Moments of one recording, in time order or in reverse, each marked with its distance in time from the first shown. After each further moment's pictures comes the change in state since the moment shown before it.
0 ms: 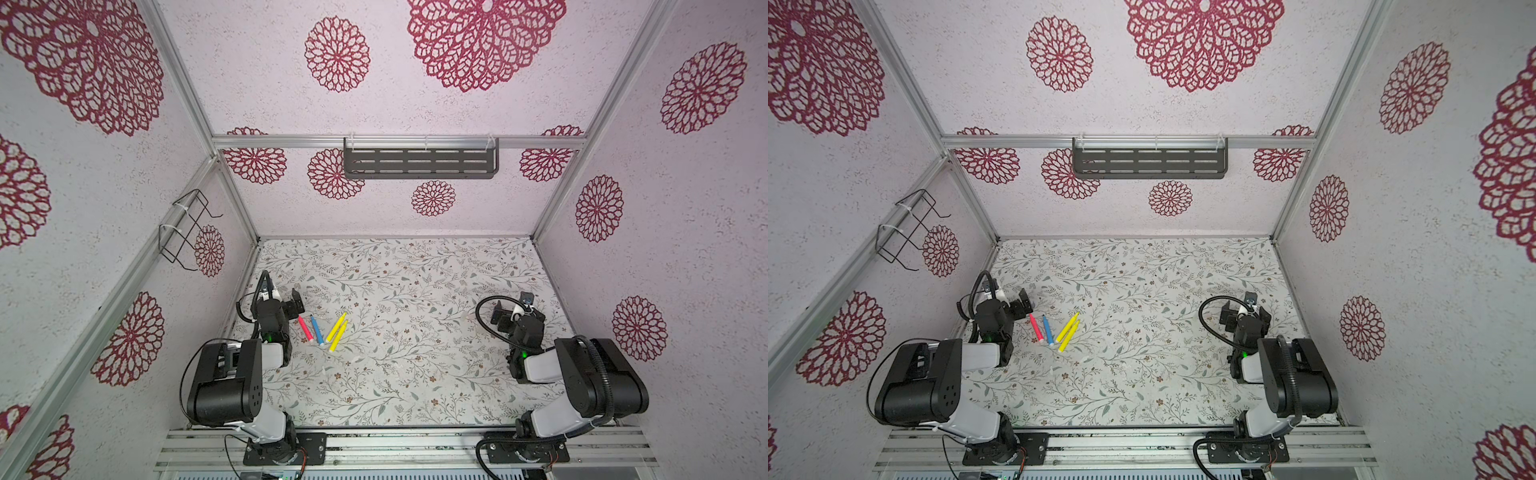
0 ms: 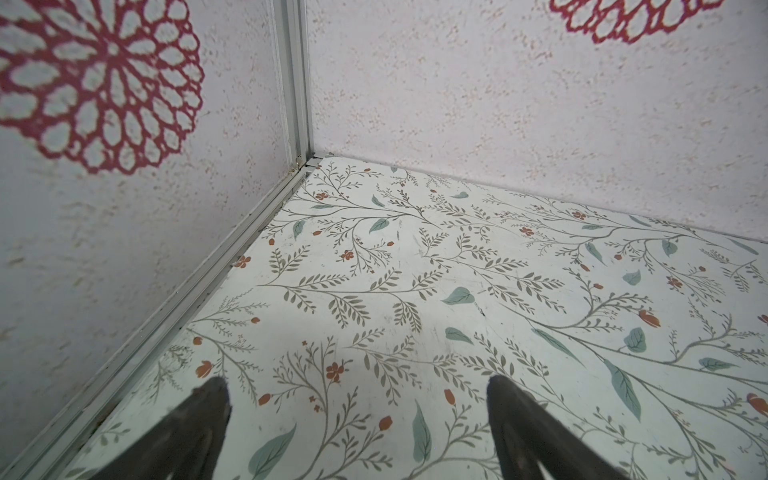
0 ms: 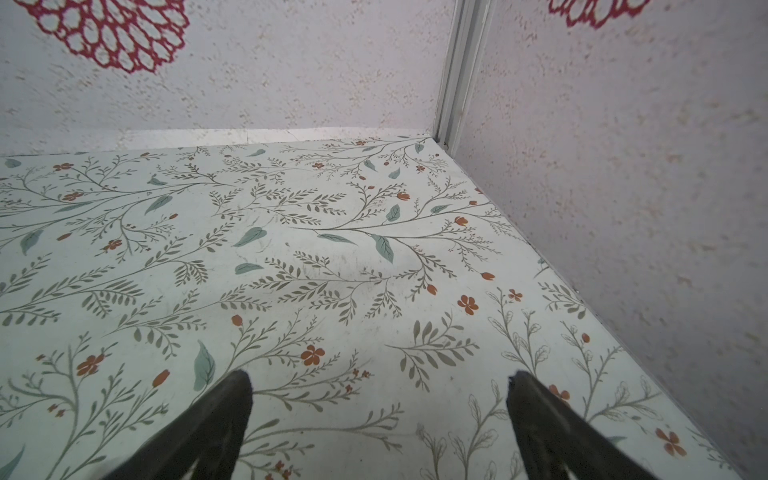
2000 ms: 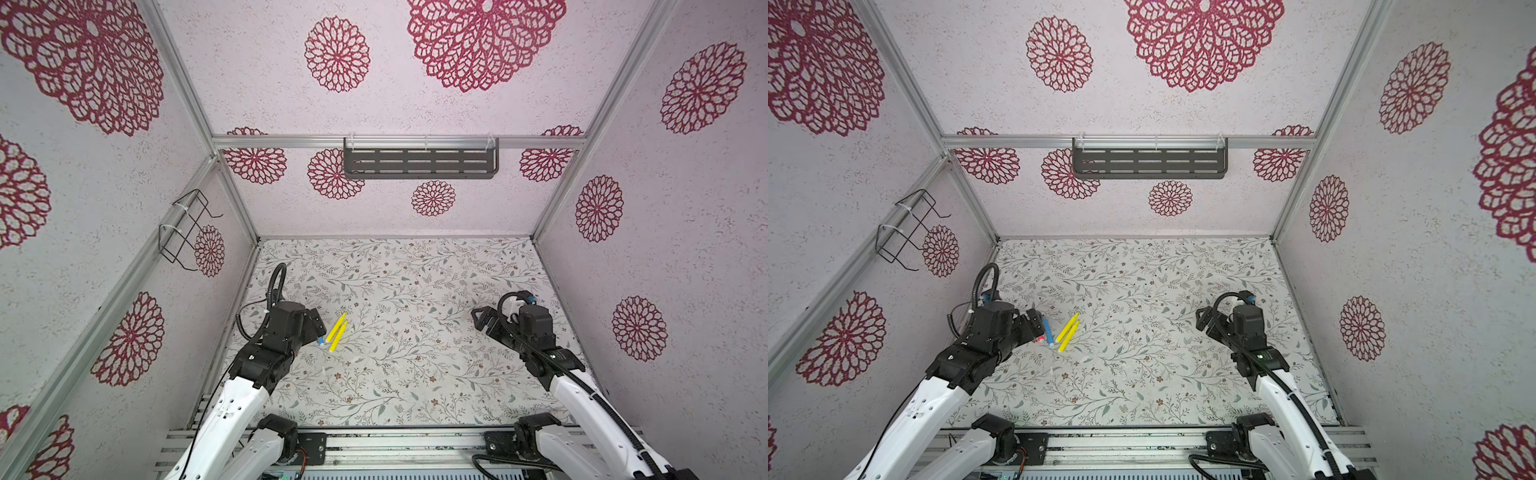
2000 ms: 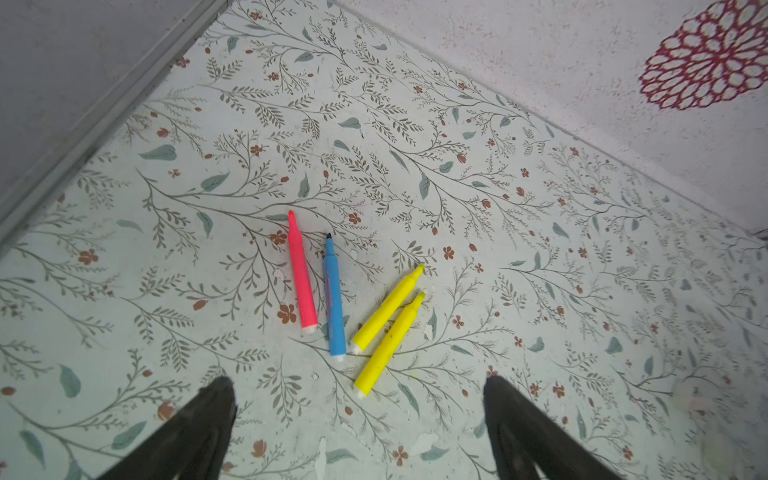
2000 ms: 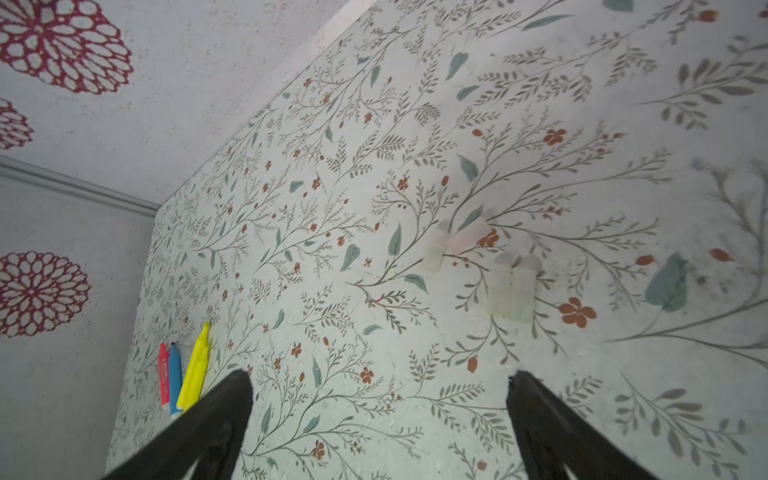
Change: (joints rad) left arm -0.436 -0.772 0.319 -1.549 -0.074 -0.567; right arm 0.207 -0.673 0.322 -1.362 -0.419 0.654
